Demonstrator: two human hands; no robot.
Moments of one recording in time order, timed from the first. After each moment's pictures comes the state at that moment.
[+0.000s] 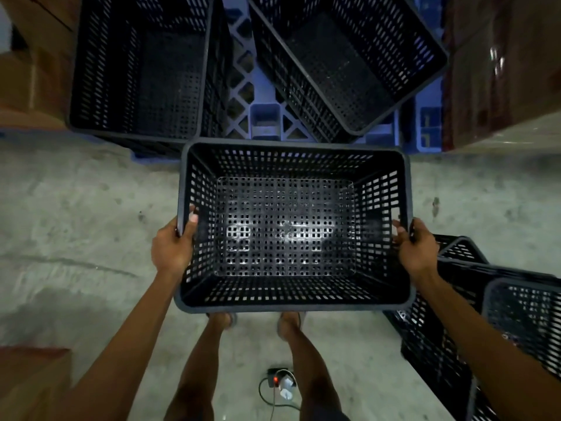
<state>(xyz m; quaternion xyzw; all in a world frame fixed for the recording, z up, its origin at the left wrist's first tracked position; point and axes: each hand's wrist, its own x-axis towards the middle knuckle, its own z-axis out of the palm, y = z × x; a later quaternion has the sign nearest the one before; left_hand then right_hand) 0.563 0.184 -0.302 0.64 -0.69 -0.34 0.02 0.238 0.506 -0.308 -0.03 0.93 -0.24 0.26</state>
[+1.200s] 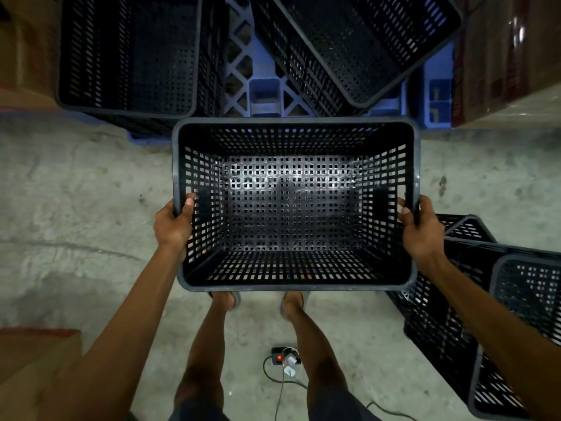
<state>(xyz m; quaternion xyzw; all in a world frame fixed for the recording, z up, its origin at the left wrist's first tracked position) 0.570 0.182 -0.336 0.70 -0.54 -0.47 0.06 0.249 0.516 -0.305 -0.11 0.93 -0.25 0.25</state>
